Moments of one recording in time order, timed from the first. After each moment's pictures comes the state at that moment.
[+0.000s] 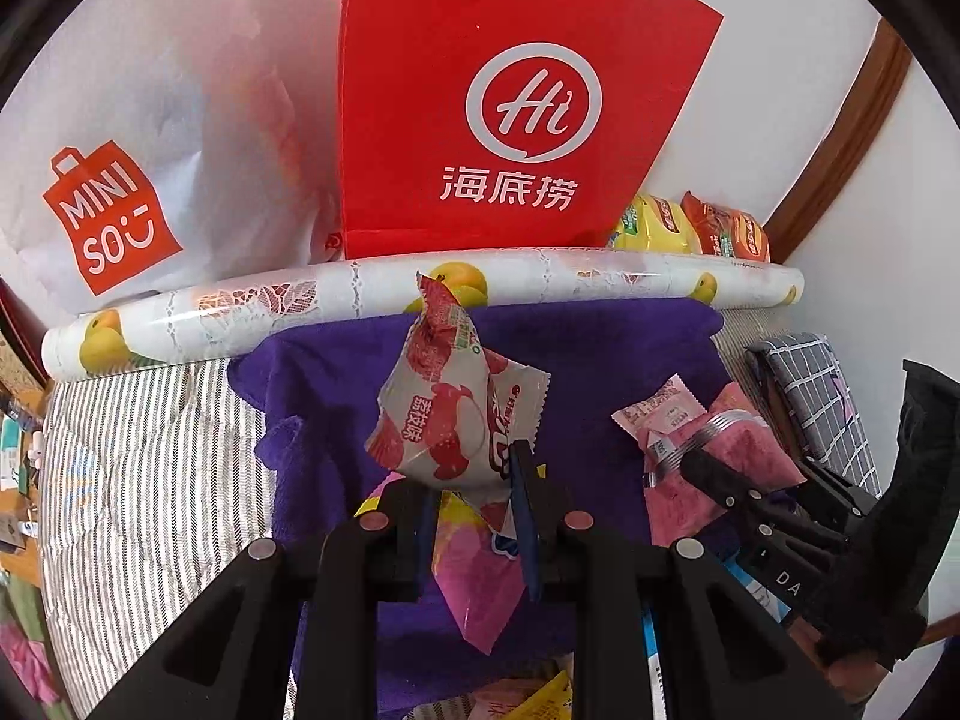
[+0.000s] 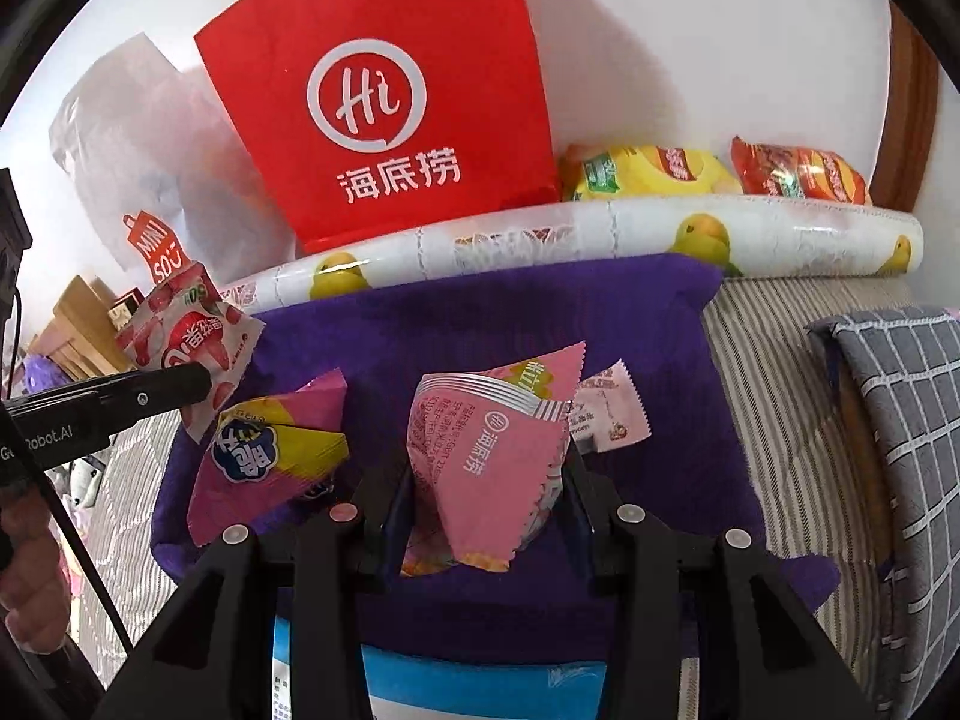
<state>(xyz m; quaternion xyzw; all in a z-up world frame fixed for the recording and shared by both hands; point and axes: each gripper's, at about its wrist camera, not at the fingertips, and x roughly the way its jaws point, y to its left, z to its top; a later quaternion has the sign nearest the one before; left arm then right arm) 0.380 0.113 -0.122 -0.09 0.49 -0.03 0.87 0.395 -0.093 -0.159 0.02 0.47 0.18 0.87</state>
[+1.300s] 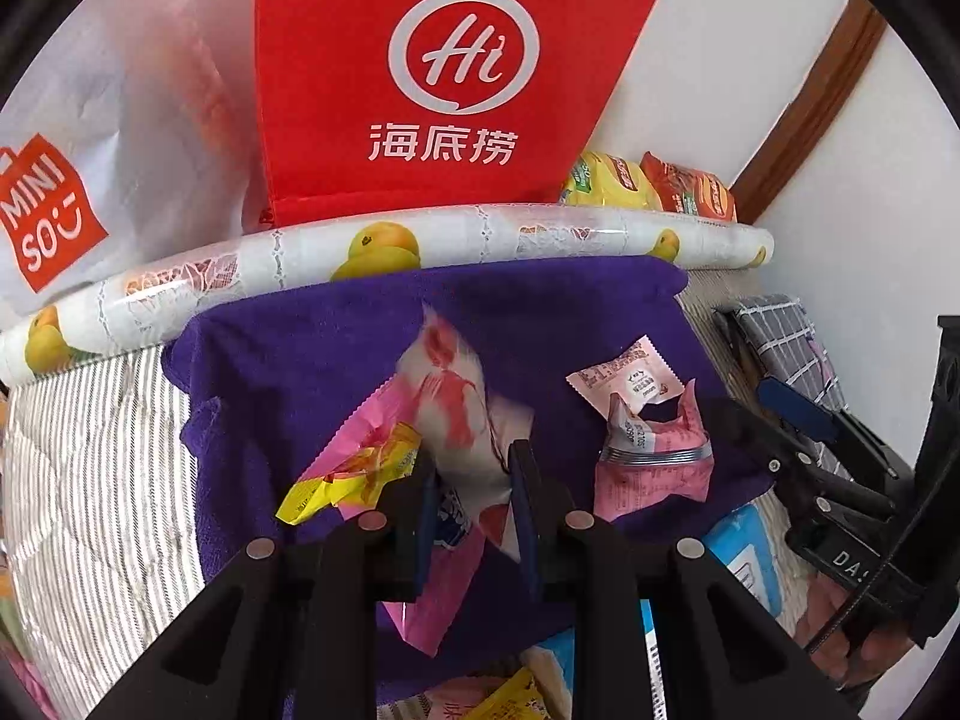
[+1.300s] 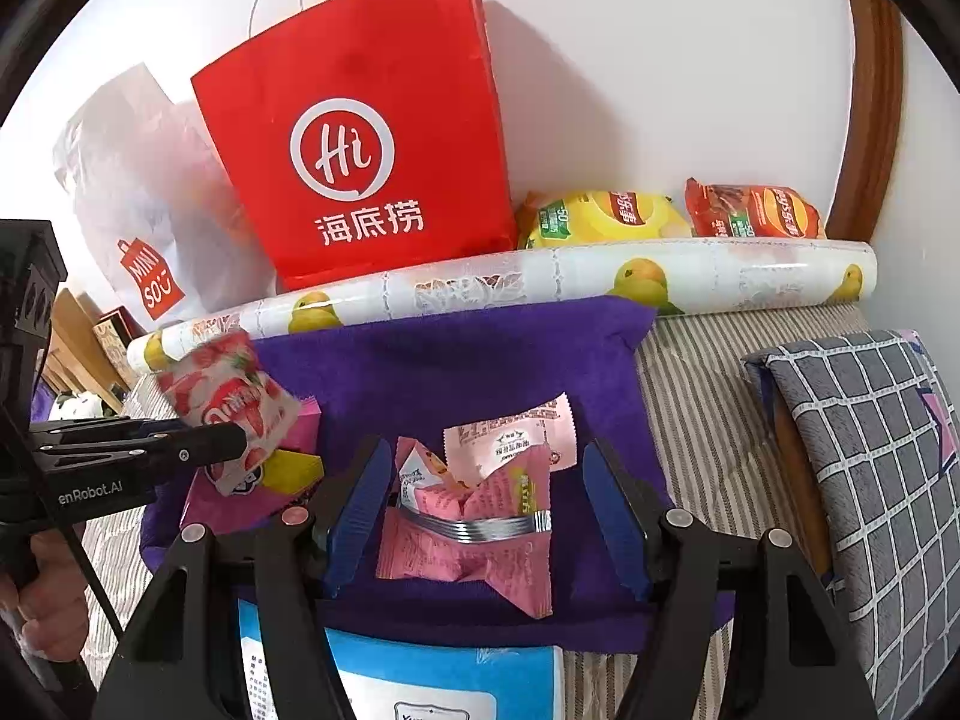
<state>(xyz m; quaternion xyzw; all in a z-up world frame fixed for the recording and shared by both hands) 0.384 0.089 -0.138 -0.08 0.51 -0.08 0.85 0.384 -0.116 -0.138 0.01 0.42 0.15 0.89</state>
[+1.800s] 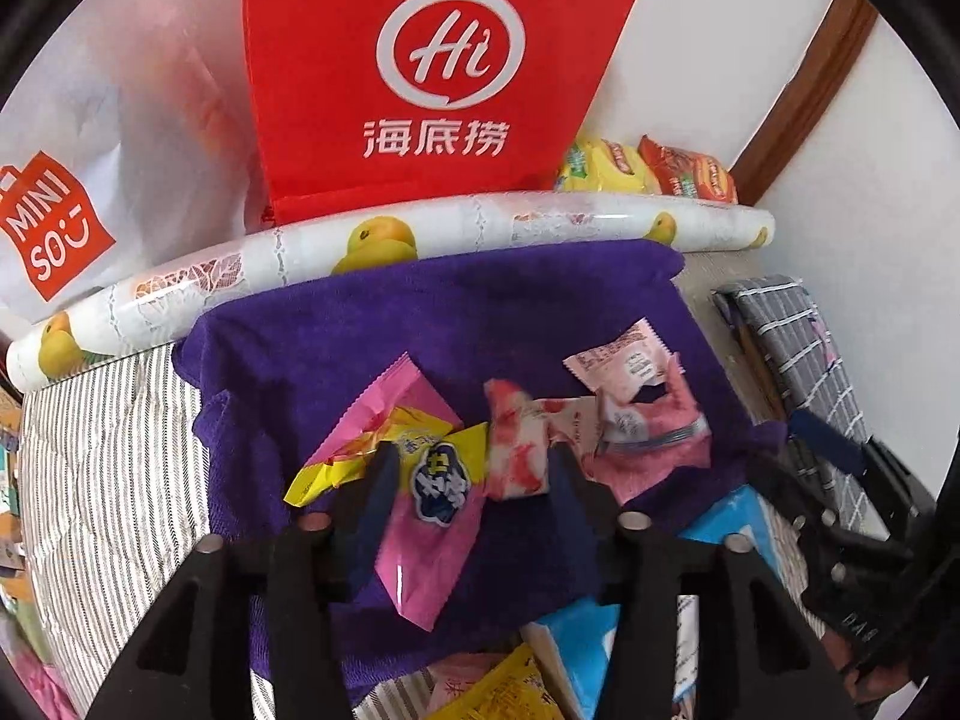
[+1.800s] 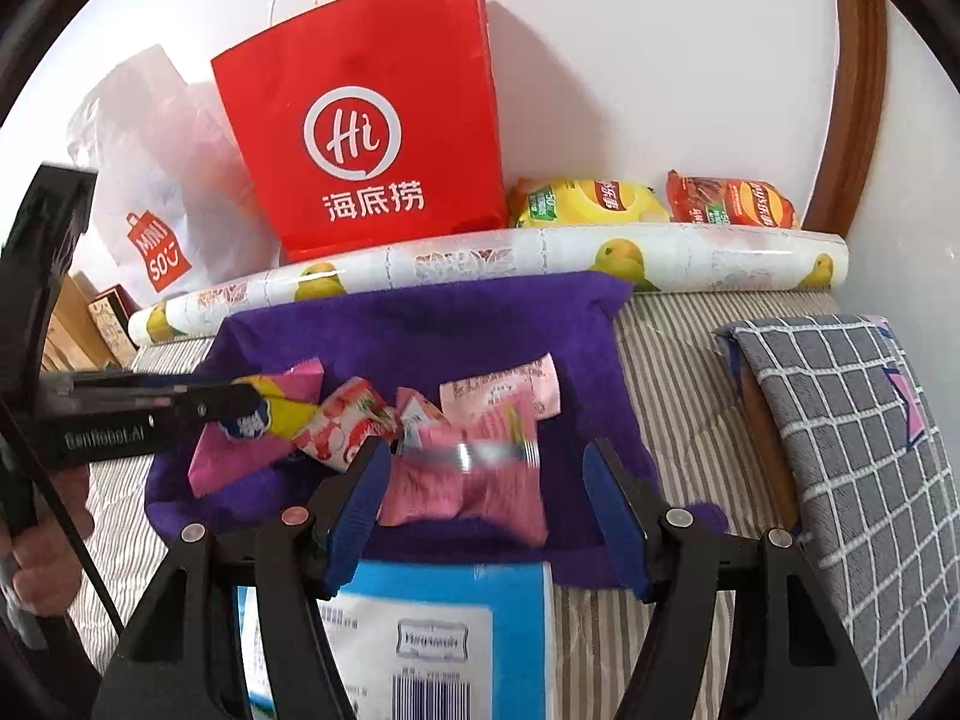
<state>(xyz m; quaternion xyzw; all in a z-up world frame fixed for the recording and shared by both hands) 0.379 0.087 -0.128 -0.06 0.52 -0.08 0.85 0.350 -0.120 -0.127 -0.01 0.43 0.13 0.89</state>
